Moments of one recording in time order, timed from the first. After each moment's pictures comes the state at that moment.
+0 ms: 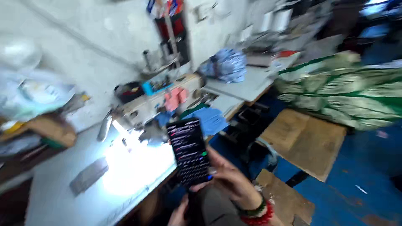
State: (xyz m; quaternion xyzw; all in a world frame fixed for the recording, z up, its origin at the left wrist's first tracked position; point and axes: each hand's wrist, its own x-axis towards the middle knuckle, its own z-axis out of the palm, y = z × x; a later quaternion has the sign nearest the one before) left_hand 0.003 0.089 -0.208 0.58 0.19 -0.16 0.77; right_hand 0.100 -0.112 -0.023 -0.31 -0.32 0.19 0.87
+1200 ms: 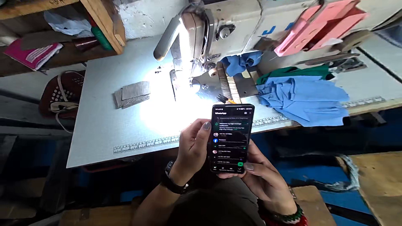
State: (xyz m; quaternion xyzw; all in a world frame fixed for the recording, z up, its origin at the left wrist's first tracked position) left_hand 0.077 0.122 -0.062 0.68 0.01 0.28 0.68; right_hand 0.127 -0.072 -0.108 -0.26 -0.24 0.40 0.85
